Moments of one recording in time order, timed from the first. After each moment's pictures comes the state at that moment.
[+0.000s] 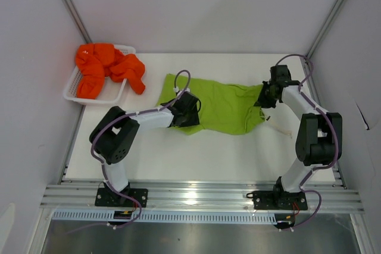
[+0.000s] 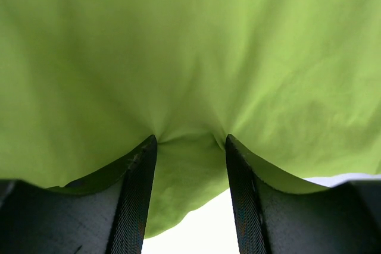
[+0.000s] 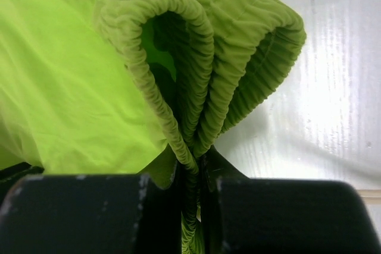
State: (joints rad) left arm -0.69 1.85 1.12 -0.24 -0.16 -0.74; right arm 0.05 1.71 1.24 -0.56 -0.12 0.40
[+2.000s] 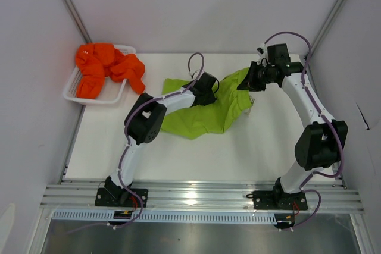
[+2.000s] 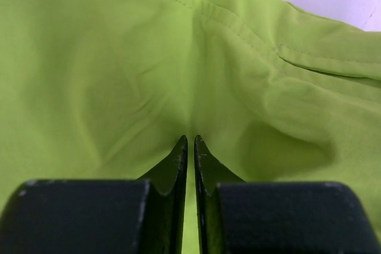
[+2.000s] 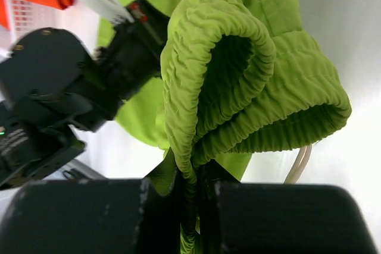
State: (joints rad) left arm -0.68 2.29 1.72 -0.27 -0.19 -0.91; right arm 0.15 1.67 1.56 -0.80 -0.44 0.37
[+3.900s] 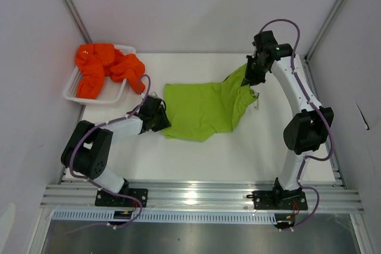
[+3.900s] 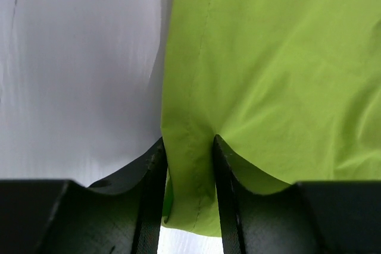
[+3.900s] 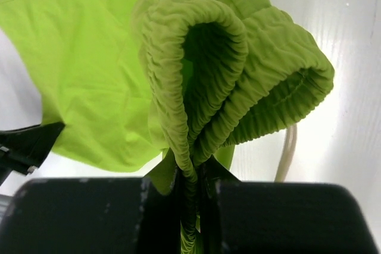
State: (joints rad) left arm -0.39 1.57 0.76 -0.12 -0.03 -0.71; right arm 0.22 1.89 1.95 -1.12 -0.13 0.38
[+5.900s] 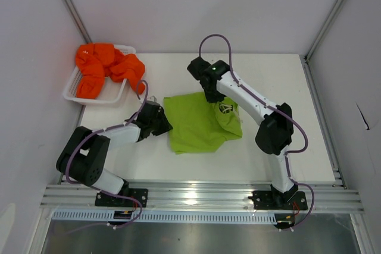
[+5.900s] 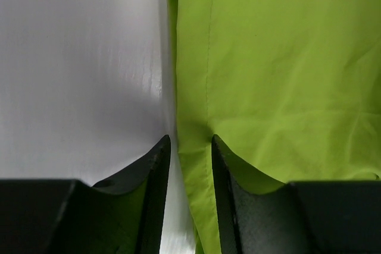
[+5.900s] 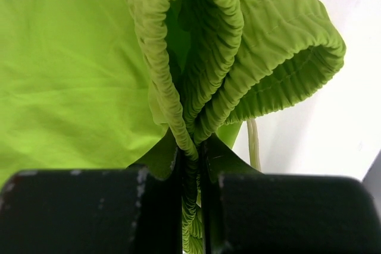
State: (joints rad) left arm -0.42 1.49 0.63 -0.01 0.02 -0.76; right arm 0.72 2.06 2.06 -1.27 0.48 0.44
